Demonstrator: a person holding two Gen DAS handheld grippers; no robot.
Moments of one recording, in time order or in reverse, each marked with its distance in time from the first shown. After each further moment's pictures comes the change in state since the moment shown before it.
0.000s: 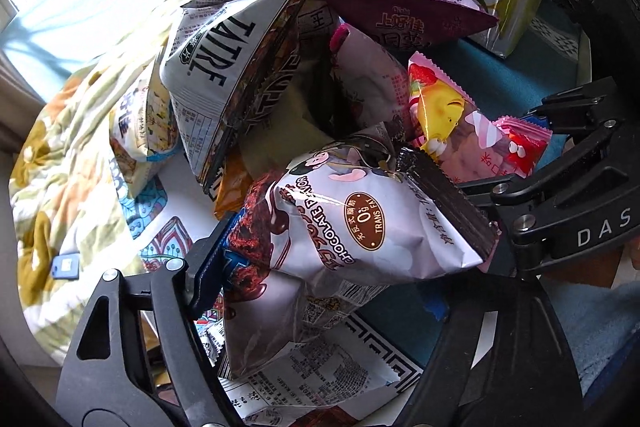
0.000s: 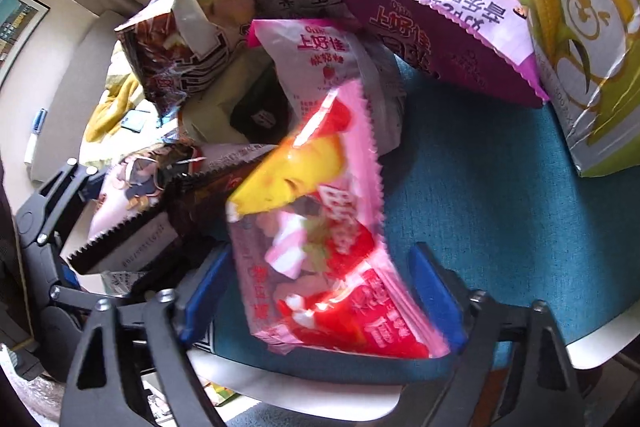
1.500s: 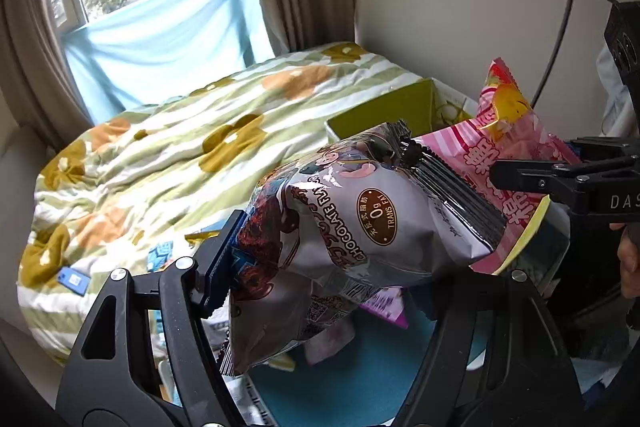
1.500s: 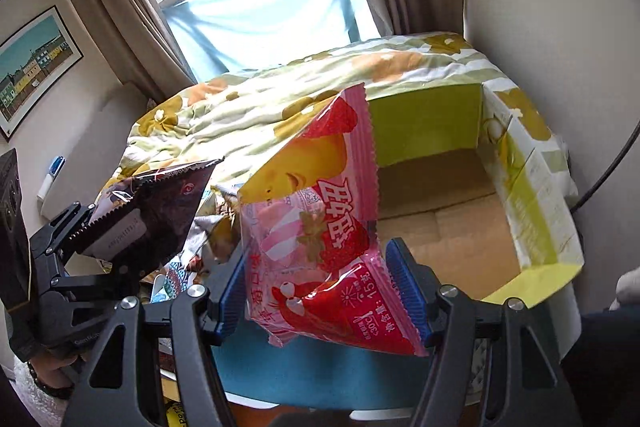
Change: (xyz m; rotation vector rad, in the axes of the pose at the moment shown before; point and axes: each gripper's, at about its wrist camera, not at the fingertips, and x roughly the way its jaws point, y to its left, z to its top) left arm -0.129 -0.032 0.185 -0.282 -0.327 0.108; right arm -0.268 -0.082 0.062 -0.134 -0.393 -0.091
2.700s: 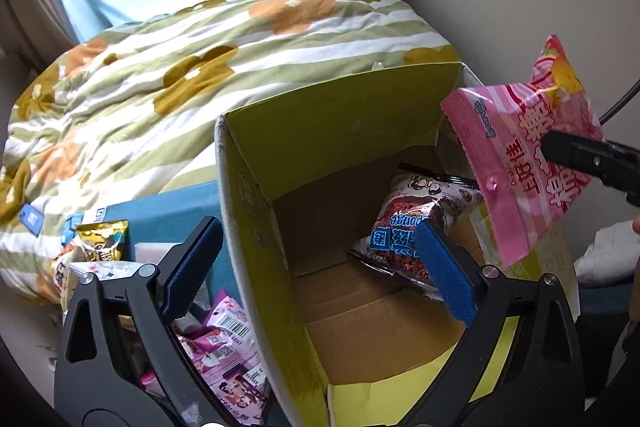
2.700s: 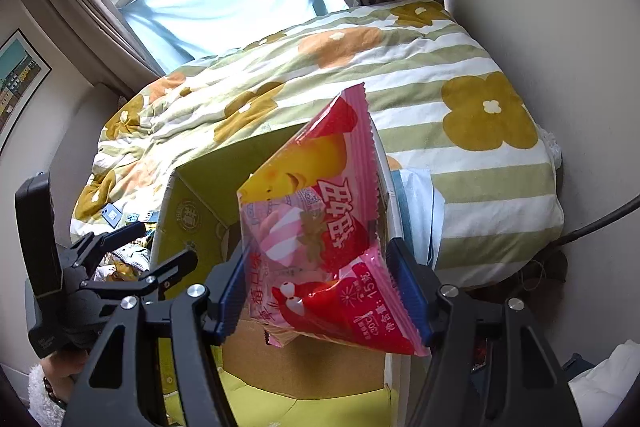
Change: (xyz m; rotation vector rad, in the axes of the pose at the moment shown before) left arm 0.191 -0.078 0.074 -0.192 0.279 0.039; right arm 0.094 -0.176 0.118 0.036 0.148 0.012
